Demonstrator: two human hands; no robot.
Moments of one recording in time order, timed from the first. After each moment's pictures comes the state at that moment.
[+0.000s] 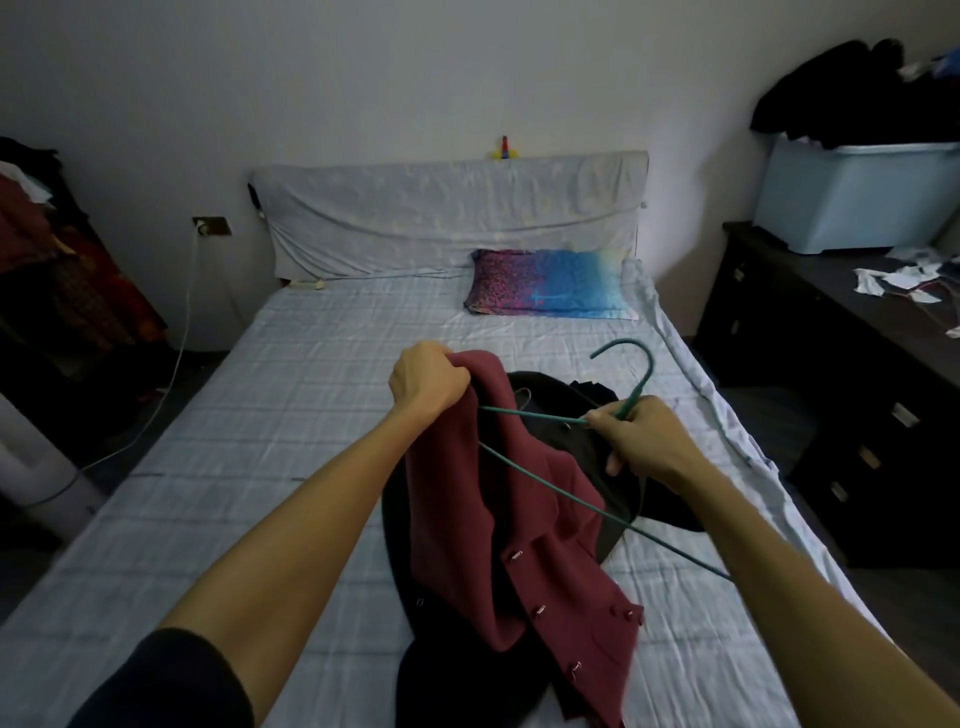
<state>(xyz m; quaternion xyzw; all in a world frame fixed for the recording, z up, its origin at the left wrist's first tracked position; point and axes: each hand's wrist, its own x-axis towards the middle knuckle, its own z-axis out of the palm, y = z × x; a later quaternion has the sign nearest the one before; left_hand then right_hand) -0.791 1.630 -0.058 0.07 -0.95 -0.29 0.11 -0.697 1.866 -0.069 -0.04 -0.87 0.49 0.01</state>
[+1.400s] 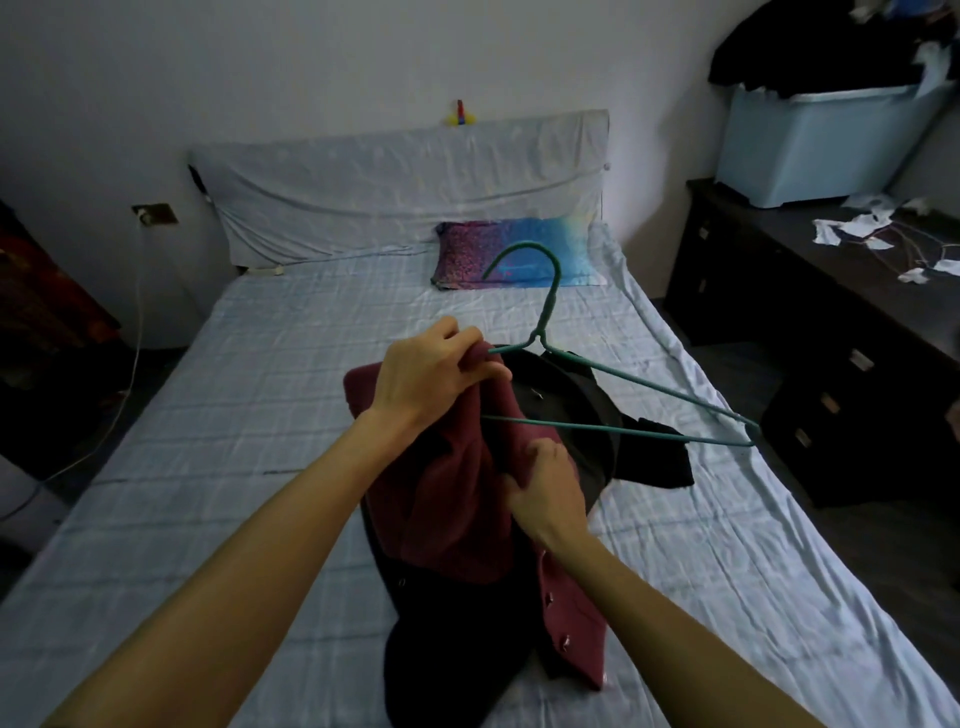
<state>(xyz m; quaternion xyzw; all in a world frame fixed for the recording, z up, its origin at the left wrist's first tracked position) -0.760 1.659 -0.063 -0.32 -0.85 -0.14 0.39 -0.675 1.805 -0.191 -0.11 -0.92 0.37 0.08</state>
